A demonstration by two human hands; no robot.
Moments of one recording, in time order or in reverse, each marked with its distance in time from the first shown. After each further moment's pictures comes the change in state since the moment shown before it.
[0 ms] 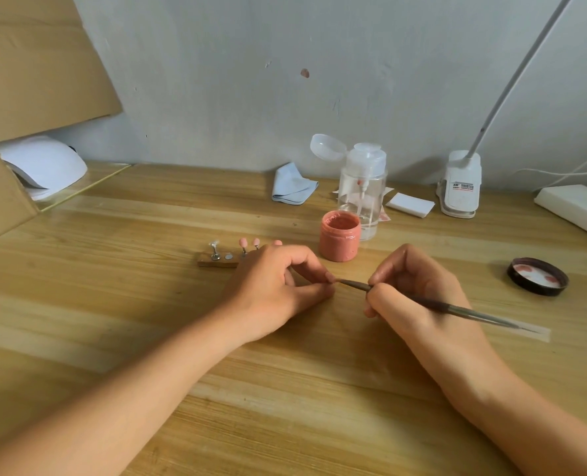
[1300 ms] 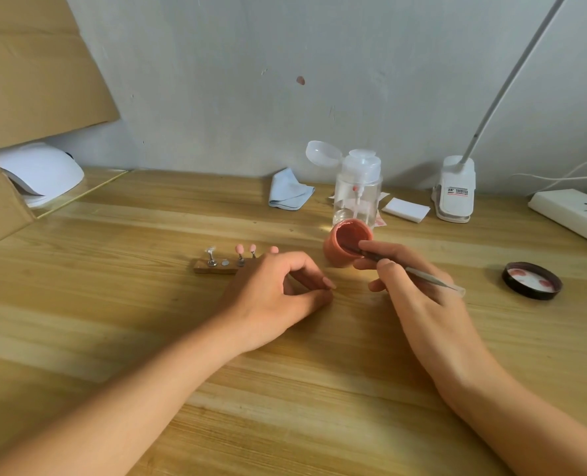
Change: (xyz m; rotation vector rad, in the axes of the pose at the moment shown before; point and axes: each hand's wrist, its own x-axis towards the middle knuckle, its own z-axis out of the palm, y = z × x) left_hand -0.004 0.003 0.002 -0.104 -0.010 -0.030; right_hand 0.010 0.013 0.000 0.026 0.119 0.002
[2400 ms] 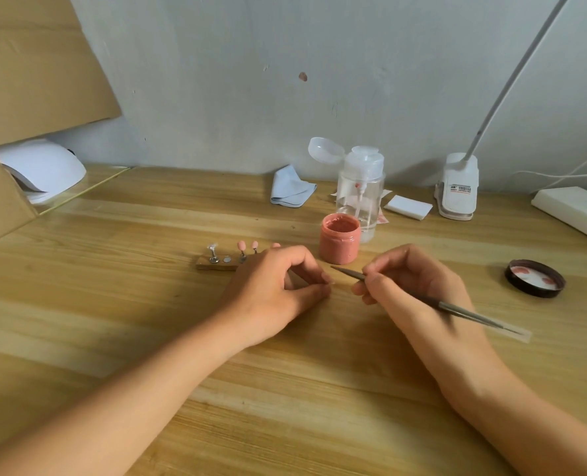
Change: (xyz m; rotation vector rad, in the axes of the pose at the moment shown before) left_hand 0.002 -0.010 0.000 0.055 -0.008 0.060; right_hand -0.007 -0.007 -0.002 0.078 -0.084 -0.006
